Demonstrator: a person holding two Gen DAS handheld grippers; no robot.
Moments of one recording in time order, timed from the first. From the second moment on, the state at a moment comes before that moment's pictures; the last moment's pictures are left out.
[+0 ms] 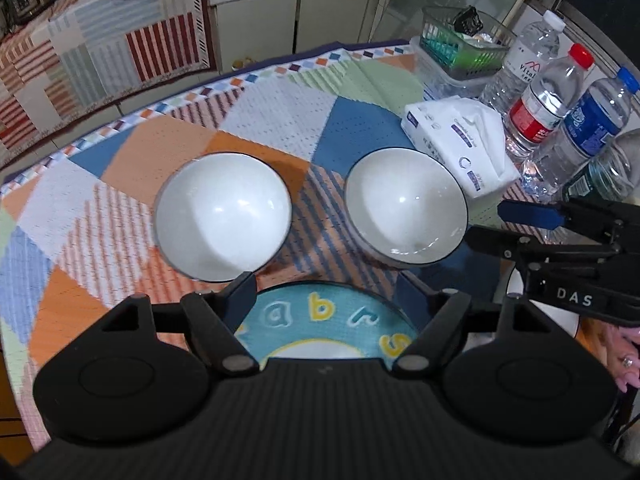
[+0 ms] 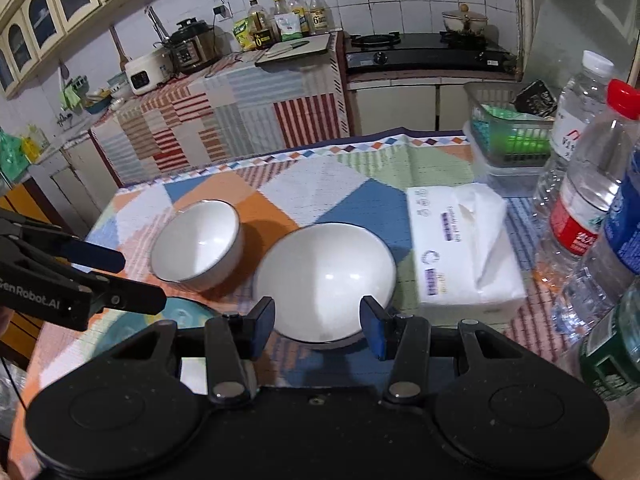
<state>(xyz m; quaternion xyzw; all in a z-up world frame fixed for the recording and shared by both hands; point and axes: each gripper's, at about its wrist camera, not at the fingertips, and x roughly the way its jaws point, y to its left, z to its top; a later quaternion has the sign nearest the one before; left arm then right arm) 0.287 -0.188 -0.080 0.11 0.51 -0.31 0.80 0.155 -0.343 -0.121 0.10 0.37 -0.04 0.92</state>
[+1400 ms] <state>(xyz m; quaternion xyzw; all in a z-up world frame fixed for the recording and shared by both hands) 0.285 -0.207 -0.118 0.01 0.53 -0.31 0.79 0.182 -0.367 -0.140 0.22 0.41 -0.10 0.88</state>
